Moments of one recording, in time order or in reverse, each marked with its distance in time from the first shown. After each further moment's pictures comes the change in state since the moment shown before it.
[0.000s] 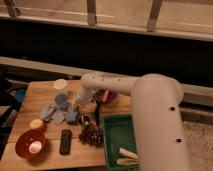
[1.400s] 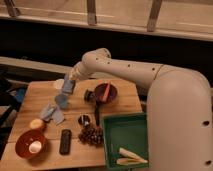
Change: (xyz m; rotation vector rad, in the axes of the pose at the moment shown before) arm -0.096 0.070 -0.134 -0.078 -0.413 -0.126
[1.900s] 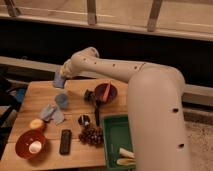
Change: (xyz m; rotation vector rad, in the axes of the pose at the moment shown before) arm -0.034 0.045 0.054 -0.052 -0.035 -0.062
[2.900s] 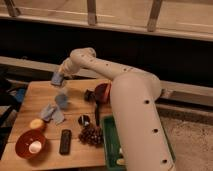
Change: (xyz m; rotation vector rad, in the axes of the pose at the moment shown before) arm -0.020 -0.021 0.045 -0.018 0.053 0.122
